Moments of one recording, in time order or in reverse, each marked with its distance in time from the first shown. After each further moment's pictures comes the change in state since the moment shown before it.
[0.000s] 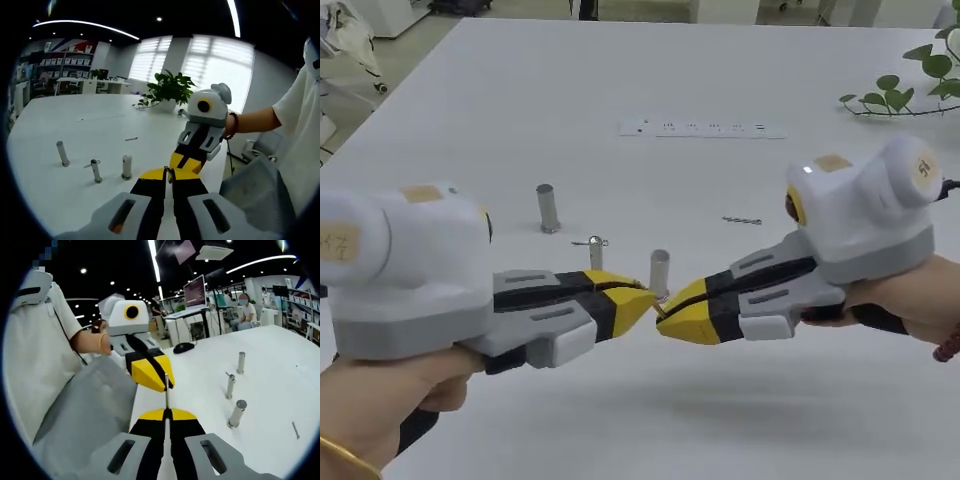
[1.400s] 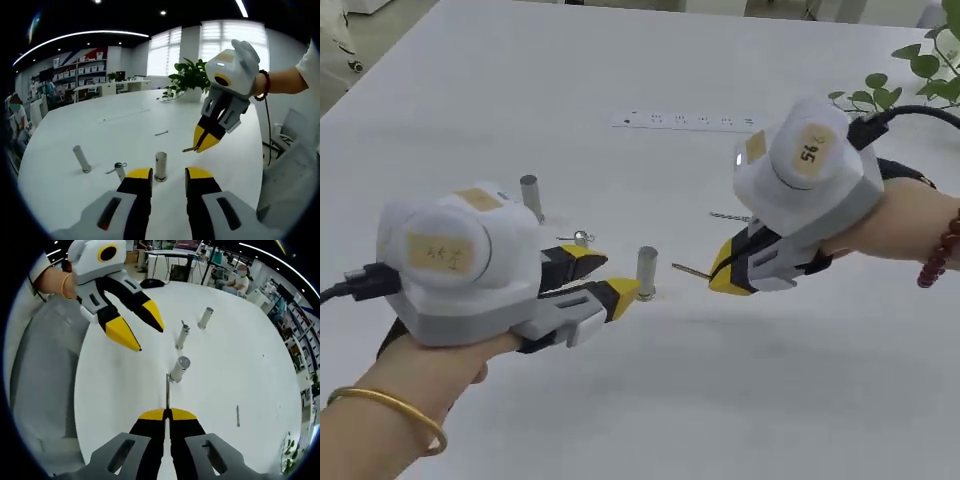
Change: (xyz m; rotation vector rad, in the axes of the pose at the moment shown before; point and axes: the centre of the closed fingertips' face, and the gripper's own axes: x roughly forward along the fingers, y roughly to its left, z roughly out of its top) left arm 0.035 0.067 -0.017 0.125 0.060 0.238; right arm -0.044 -0.094 -0.053 -0.200 0.605 -0.324
